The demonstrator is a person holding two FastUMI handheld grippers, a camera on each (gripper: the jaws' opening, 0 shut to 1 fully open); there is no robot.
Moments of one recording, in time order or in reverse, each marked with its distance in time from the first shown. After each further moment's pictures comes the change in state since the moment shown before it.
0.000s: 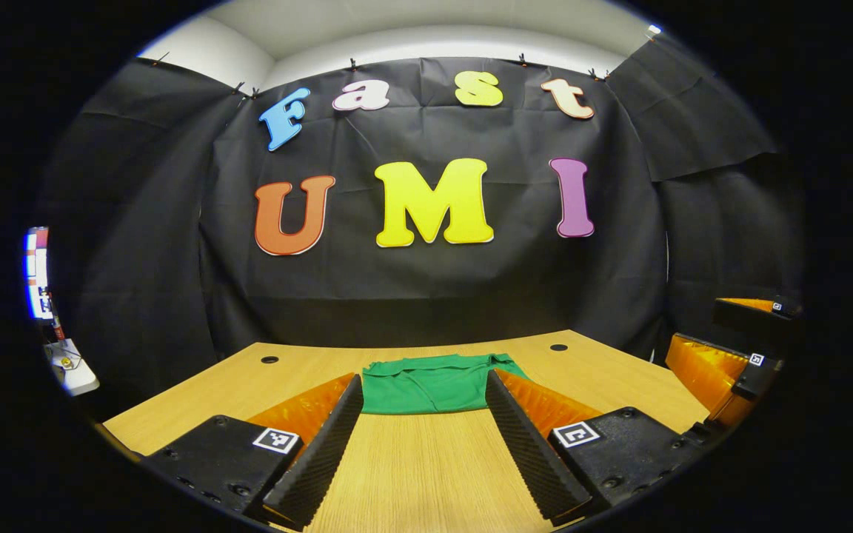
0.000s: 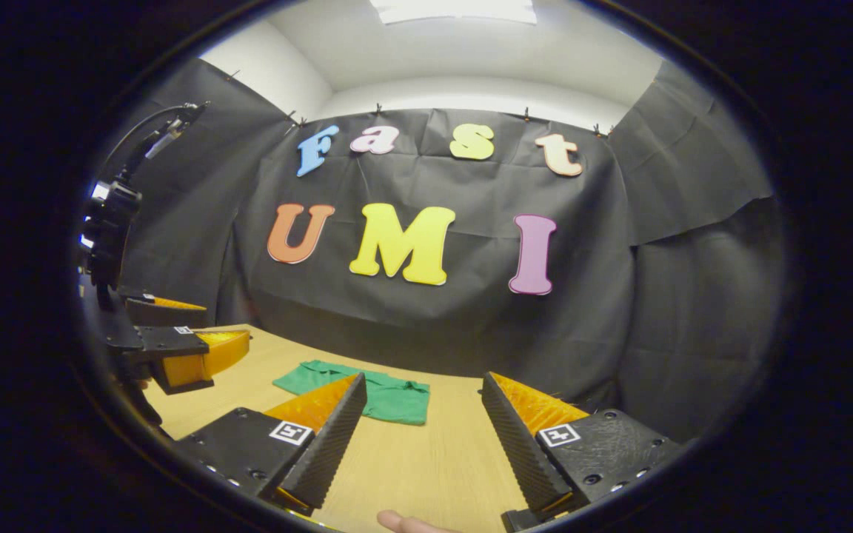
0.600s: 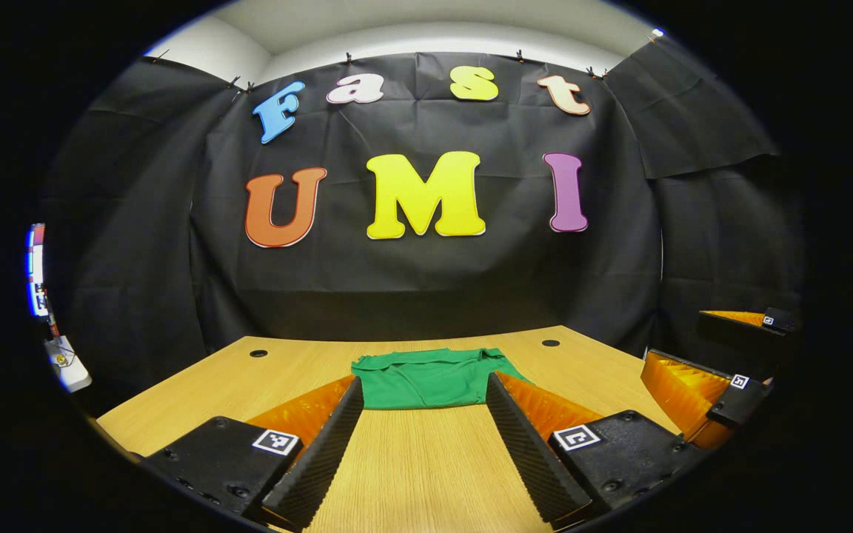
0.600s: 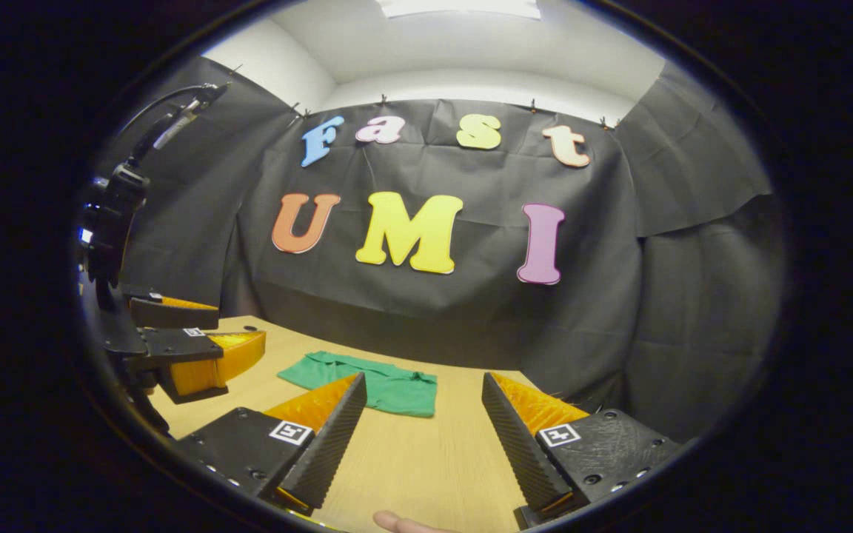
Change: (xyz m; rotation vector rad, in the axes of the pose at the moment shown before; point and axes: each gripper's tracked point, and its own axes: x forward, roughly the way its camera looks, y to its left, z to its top) left arm 0.005 -0.008 -0.011 -0.002 0.030 -0.023; right arm 0.008 0.010 -0.016 -0.005 0.037 0.009
